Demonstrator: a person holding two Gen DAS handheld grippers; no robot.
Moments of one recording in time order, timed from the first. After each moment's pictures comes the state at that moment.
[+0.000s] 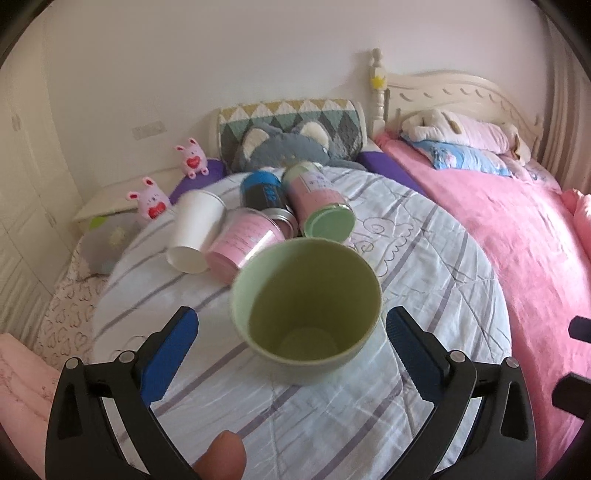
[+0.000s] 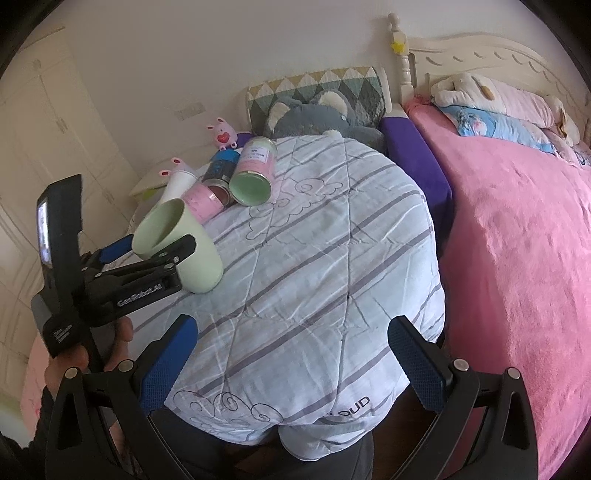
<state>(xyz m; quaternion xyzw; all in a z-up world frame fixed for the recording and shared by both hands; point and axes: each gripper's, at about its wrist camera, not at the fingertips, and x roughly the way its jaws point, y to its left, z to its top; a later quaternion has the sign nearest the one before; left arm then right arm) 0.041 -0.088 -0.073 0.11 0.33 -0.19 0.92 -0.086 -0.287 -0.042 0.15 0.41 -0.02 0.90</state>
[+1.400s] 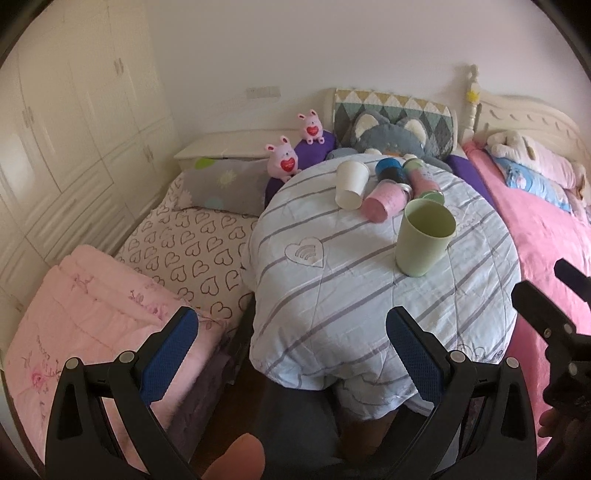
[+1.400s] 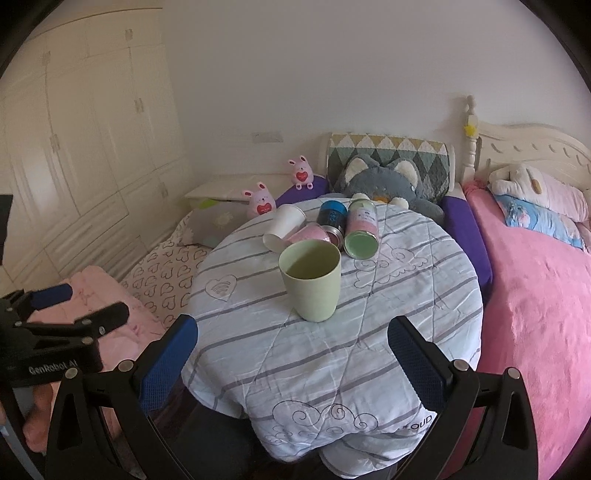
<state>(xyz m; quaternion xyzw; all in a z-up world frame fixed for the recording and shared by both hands) -0.087 0.059 0.010 0.06 0.39 -0.01 0.92 -0.115 -0.167 0.029 0.05 0.32 0.06 0.94</state>
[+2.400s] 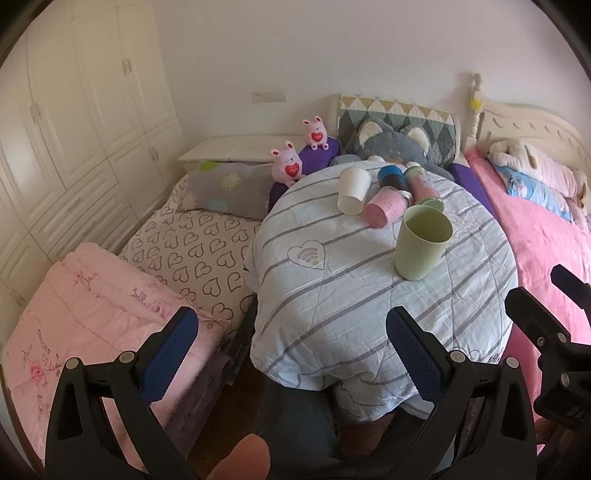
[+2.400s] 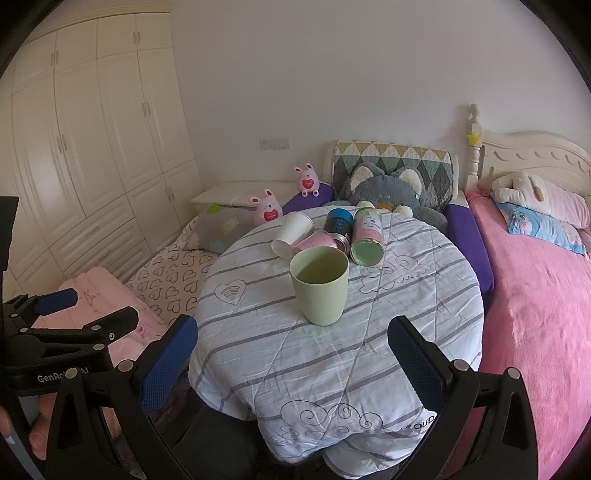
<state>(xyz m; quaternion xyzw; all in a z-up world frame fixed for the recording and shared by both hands) -0.095 0.060 0.018 0.05 0.38 0.00 0.92 -0.123 -0.161 0.033 0.05 0.32 0.07 0.95</state>
